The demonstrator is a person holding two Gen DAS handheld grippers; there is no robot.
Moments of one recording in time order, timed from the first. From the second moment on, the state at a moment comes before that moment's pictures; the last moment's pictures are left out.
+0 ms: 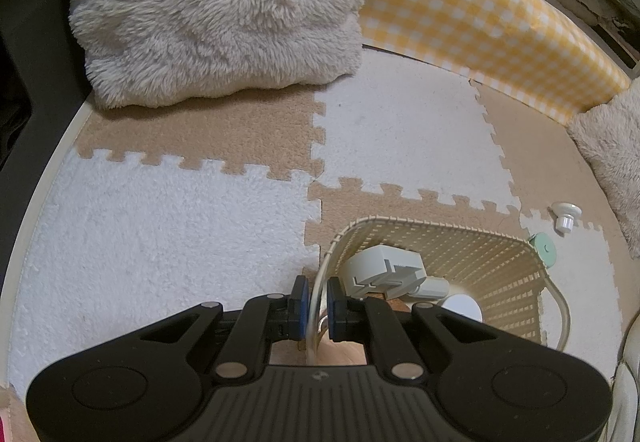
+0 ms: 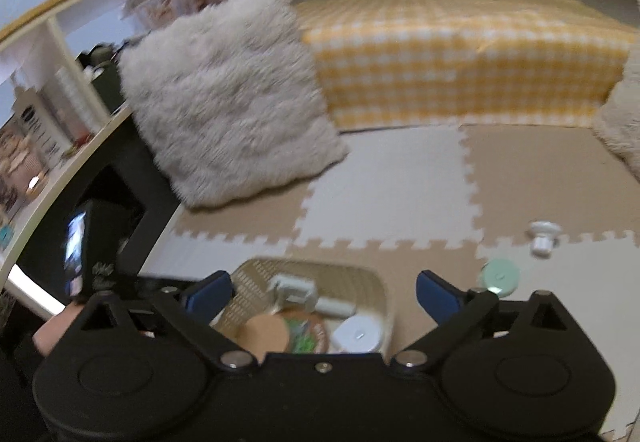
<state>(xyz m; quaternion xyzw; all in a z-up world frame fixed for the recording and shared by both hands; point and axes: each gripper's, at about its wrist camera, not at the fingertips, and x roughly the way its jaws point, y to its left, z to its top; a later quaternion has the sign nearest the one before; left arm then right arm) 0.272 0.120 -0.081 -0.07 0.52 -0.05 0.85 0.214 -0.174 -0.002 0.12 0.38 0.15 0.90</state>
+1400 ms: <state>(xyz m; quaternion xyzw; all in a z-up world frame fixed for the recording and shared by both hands) 0.273 0.113 -0.082 -0.05 0.52 -0.05 0.85 0.318 -0.248 -0.189 0.06 0.42 0.02 0.90</state>
